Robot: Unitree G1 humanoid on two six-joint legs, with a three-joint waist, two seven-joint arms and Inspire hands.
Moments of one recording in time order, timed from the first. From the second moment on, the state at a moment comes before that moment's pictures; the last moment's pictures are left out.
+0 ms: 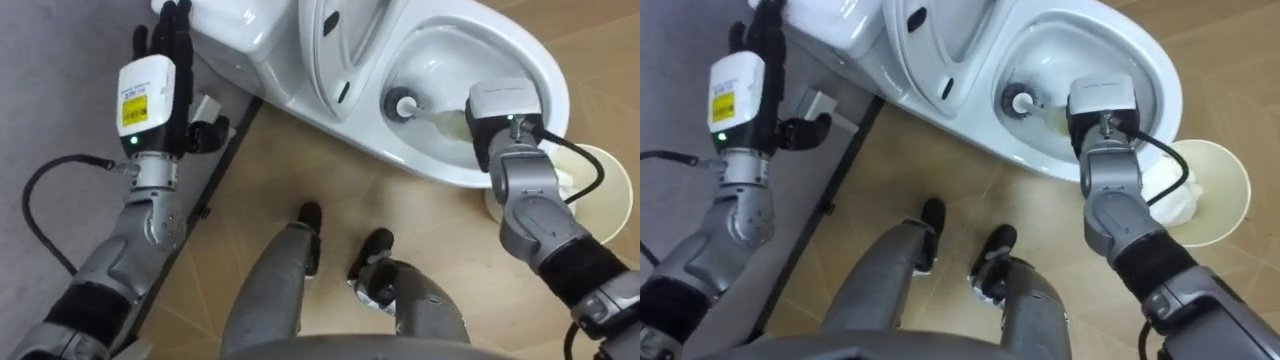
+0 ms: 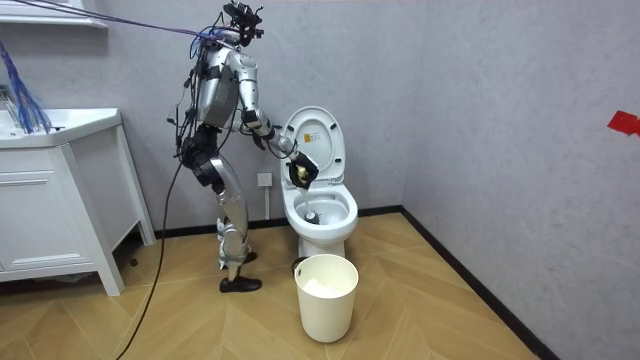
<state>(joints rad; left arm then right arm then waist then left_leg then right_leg) -0.06 0.50 -0.32 0.29 0.60 -0.11 0.74 -0.26 -0.51 0.61 0.30 -1.11 0.53 0.21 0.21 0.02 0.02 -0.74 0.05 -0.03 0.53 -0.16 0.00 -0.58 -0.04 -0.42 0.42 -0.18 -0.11</state>
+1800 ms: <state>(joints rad) -0.29 0.53 -0.37 0.37 0.67 -0.04 0.47 -0.68 -0.52 0.66 0.95 -0.78 0.22 -0.09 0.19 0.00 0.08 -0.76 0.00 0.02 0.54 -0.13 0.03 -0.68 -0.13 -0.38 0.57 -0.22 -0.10</state>
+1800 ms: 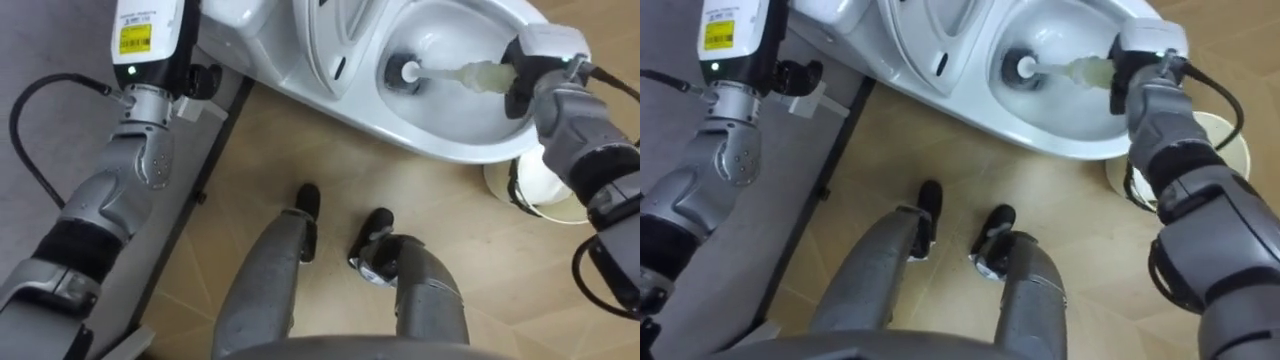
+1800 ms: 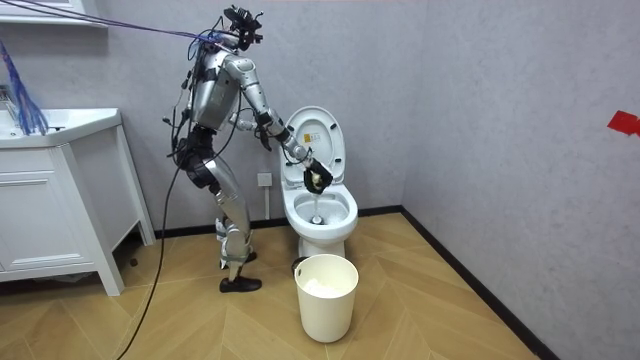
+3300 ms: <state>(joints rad) -0.30 0.60 -0.35 0.38 0.69 -0.06 0.55 -0.60 -0.57 0.38 0.83 -0.44 0.16 -0.12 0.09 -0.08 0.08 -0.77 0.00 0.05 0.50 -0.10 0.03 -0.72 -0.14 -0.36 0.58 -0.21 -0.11</state>
